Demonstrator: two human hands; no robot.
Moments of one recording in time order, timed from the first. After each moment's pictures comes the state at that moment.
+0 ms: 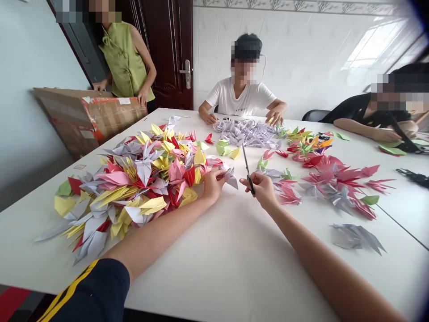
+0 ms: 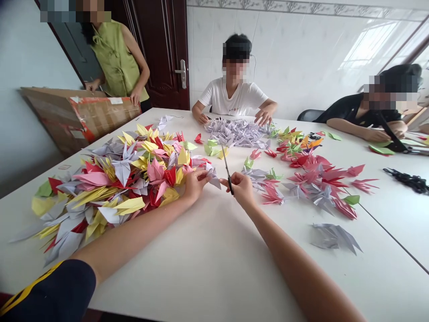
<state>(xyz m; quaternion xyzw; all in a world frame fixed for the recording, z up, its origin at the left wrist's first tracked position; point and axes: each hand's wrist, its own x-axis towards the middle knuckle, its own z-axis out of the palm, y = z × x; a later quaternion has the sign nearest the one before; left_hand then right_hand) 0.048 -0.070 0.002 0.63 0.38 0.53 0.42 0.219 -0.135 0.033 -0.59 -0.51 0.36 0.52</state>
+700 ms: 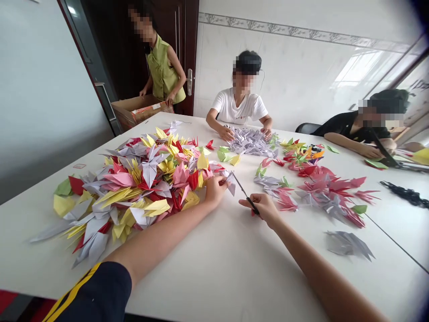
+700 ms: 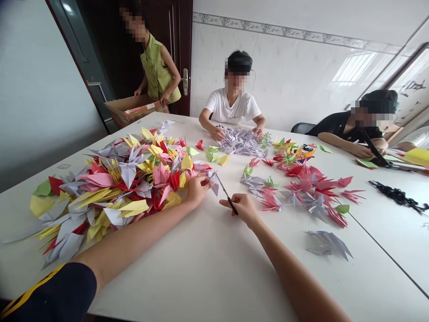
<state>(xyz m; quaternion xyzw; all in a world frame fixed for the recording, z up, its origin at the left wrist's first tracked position) 0.044 -0.073 0.007 0.66 0.44 0.50 0.34 0.217 -0.169 0.032 -0.68 -0.52 0.38 0.35</state>
